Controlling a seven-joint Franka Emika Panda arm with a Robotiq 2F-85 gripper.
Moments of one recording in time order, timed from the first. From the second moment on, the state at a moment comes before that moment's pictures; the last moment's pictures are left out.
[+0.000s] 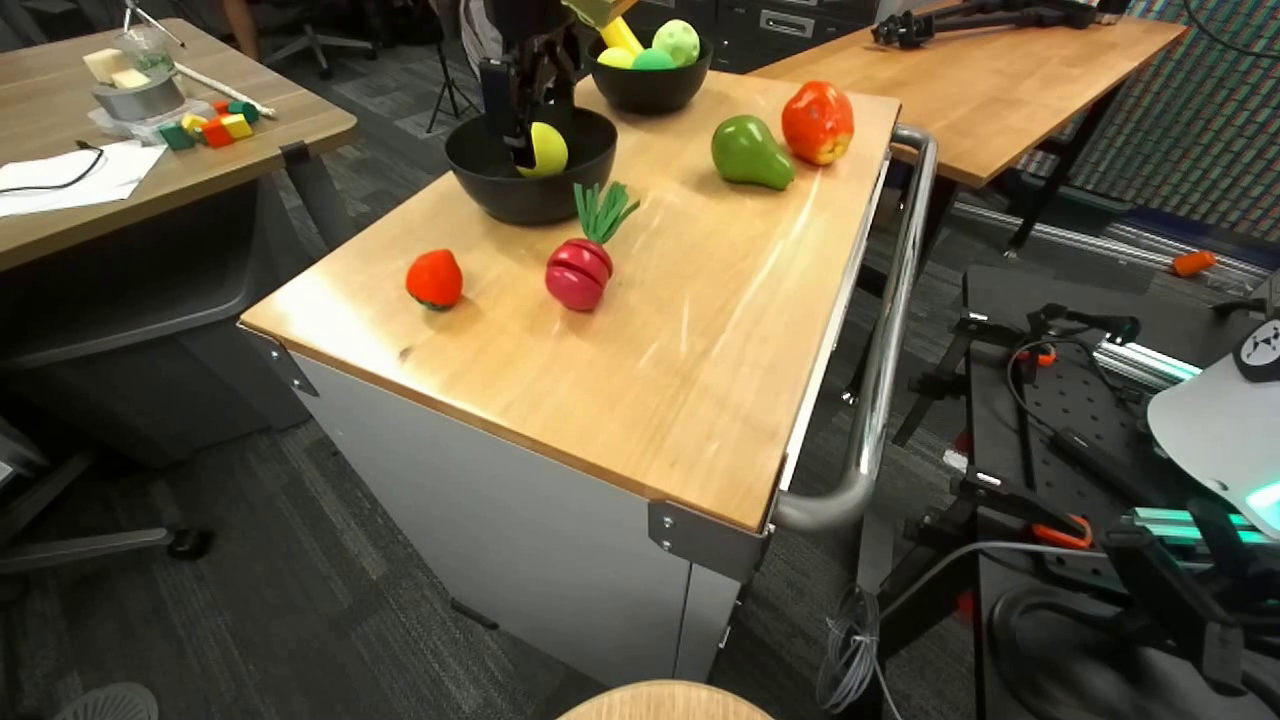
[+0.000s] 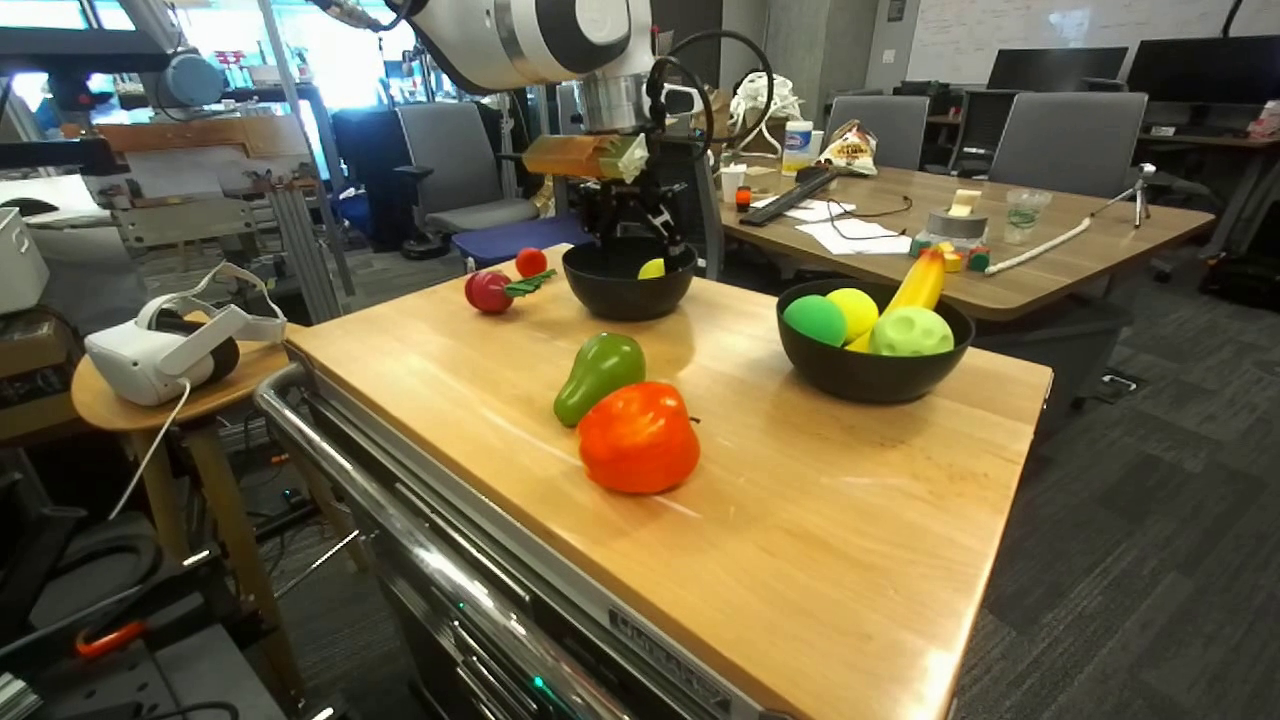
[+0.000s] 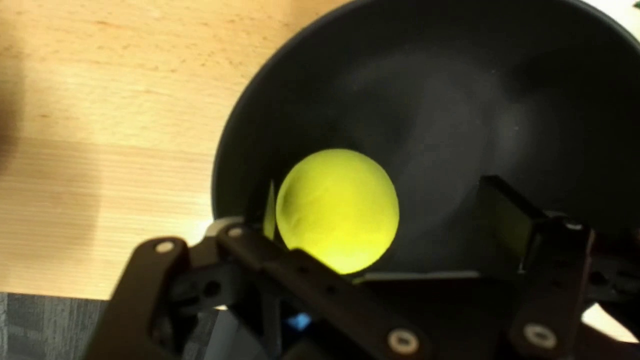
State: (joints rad) arm 0.06 0.49 -0.03 -1.69 -0.11 2.26 0.04
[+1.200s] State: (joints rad) arm 0.05 0.52 -0.02 -1.65 -0.13 2.27 0.00
